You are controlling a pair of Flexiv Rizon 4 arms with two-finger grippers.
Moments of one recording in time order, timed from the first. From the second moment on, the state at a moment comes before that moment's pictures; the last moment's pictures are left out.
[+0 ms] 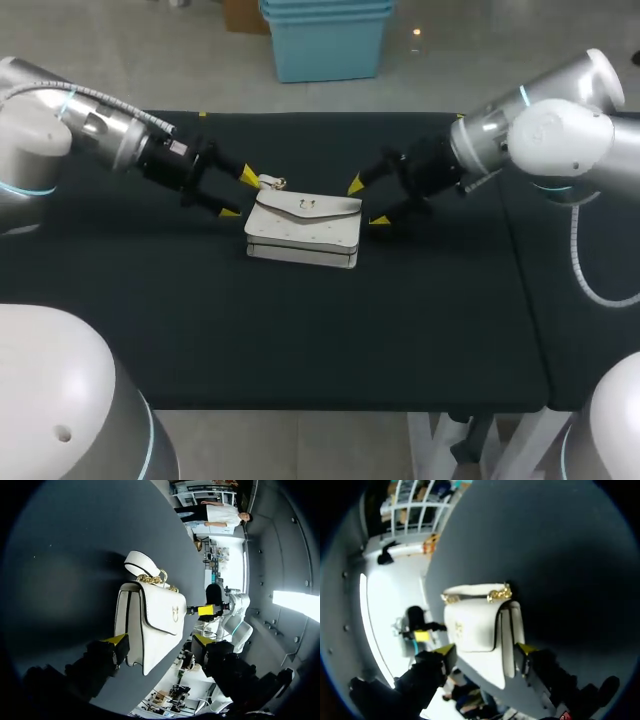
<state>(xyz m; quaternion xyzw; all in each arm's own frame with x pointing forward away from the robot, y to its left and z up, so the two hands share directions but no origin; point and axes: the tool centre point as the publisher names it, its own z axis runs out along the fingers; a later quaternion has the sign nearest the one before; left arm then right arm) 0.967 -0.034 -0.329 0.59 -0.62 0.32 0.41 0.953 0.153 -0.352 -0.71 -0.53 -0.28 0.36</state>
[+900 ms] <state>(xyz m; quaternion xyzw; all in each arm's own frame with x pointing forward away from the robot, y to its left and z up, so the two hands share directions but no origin) 0.977 -0.060 -0.363 0.57 -0.62 0.33 0.43 0.948 0.169 -0.372 -0.67 -0.54 -0.25 0.45</state>
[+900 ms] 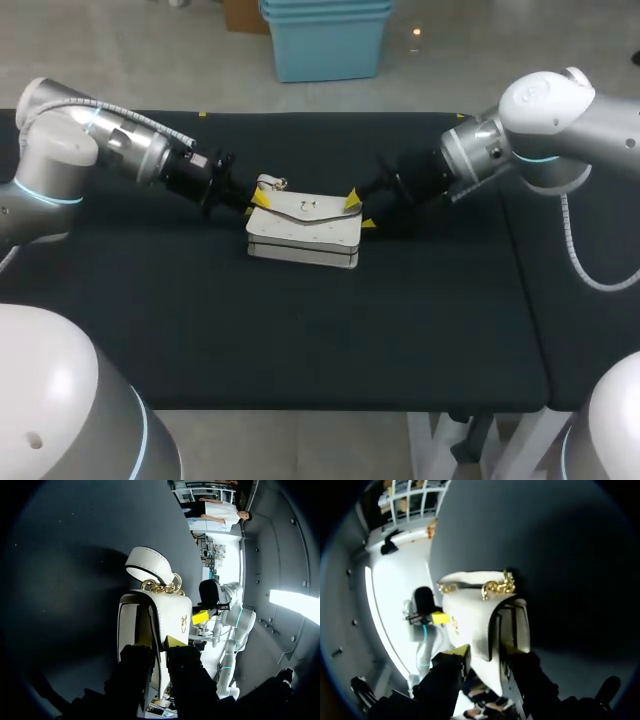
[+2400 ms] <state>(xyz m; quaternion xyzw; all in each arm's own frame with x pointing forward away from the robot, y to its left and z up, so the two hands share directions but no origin) 0.961 -0.042 -0.344 0.57 -0.62 0.37 0.40 0.962 0.139 -0.368 -0.71 -0.52 -0.30 0.37</state>
